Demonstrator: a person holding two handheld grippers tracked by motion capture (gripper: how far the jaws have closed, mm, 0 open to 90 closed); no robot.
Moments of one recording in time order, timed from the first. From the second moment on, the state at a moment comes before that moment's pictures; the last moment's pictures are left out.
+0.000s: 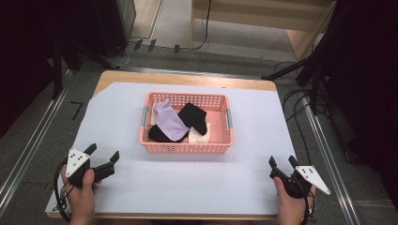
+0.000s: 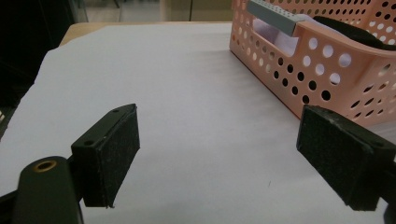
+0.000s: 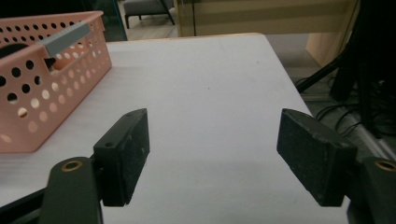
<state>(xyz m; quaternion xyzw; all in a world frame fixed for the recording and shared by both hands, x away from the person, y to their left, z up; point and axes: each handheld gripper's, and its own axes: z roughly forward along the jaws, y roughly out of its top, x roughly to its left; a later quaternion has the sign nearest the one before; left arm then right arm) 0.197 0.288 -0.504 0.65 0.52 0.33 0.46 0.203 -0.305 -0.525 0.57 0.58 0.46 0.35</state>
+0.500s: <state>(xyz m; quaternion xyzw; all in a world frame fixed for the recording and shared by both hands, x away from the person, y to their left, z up) 0.197 0.287 -0.504 0.64 0.52 0.33 0.46 0.211 -0.265 -0.504 0.53 0.62 0.46 0.35</state>
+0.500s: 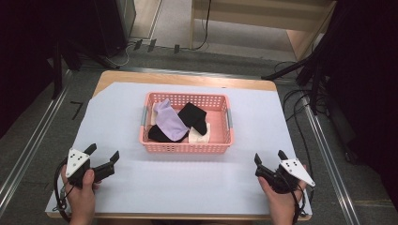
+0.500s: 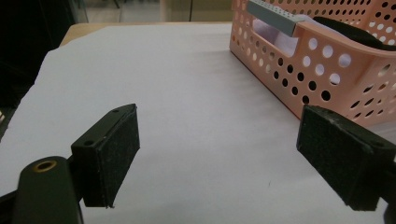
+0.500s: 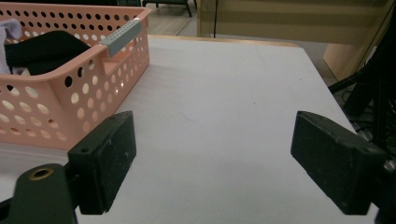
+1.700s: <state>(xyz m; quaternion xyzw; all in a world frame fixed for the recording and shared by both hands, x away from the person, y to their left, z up) 0.198 0.288 -0.504 0.65 0.52 0.32 0.46 0.266 -0.144 -0.456 0.45 0.67 0.53 0.28</state>
